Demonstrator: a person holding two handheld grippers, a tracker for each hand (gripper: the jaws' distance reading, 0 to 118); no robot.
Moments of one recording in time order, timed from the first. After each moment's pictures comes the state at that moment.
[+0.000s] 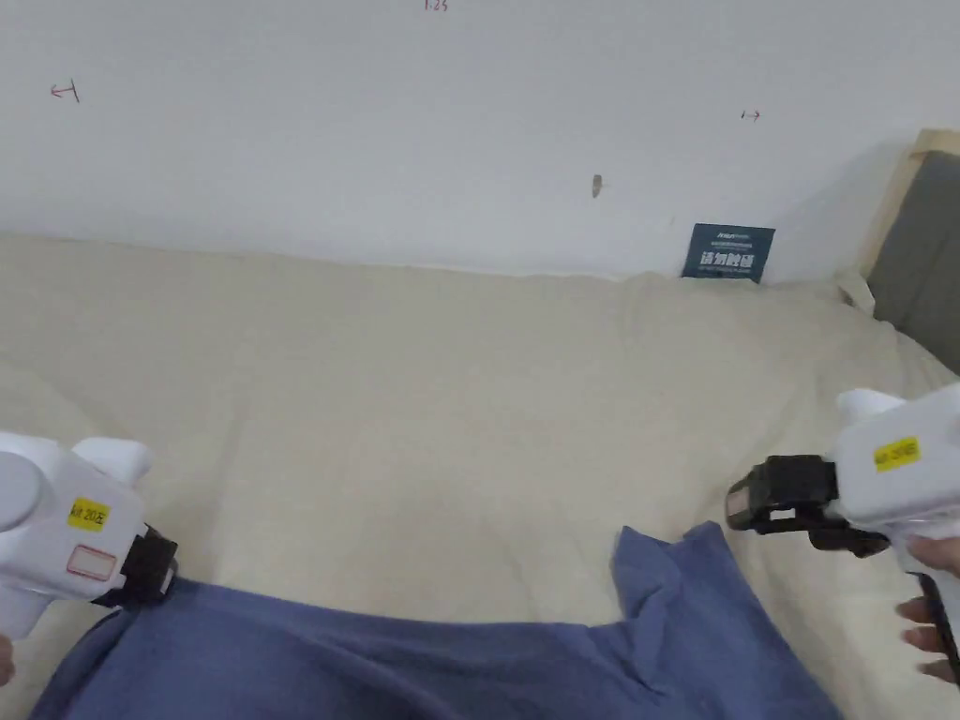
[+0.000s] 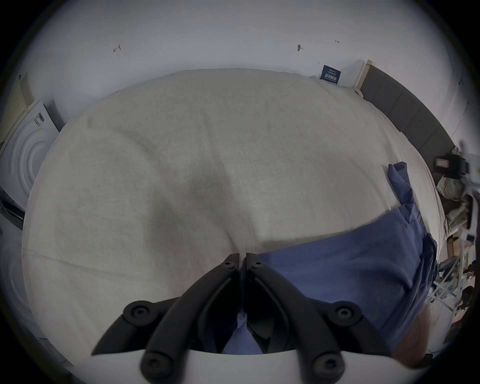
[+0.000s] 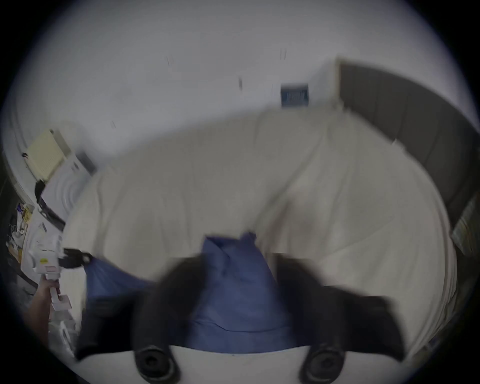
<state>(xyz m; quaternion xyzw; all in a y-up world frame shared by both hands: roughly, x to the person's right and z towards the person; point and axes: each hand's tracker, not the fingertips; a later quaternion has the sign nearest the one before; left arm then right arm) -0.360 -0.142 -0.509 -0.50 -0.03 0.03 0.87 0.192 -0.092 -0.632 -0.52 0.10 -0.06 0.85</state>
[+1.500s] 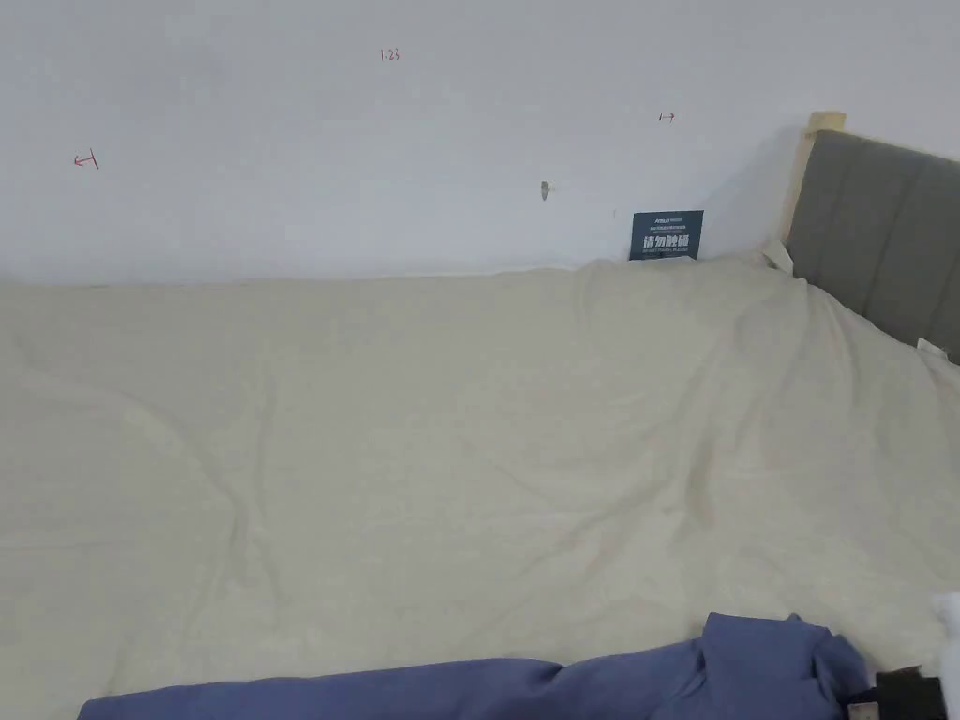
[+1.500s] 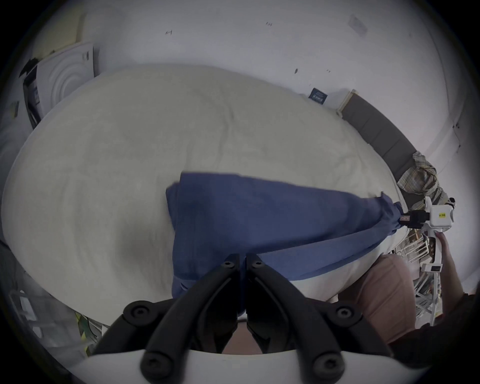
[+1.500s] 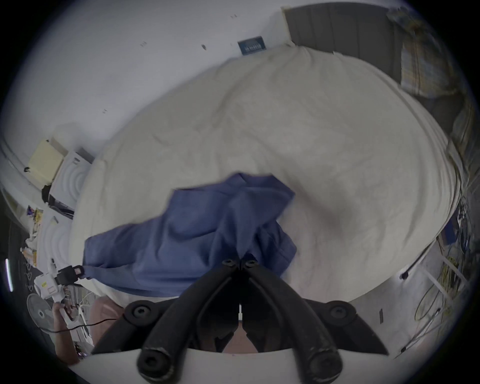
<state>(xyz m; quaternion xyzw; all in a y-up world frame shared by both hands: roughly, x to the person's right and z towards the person) -0.342 -0.170 -0.183 -0.46 -0.03 0.15 0.87 0.294 -0.165 -0.322 -0.52 0.05 -0.15 0.84</state>
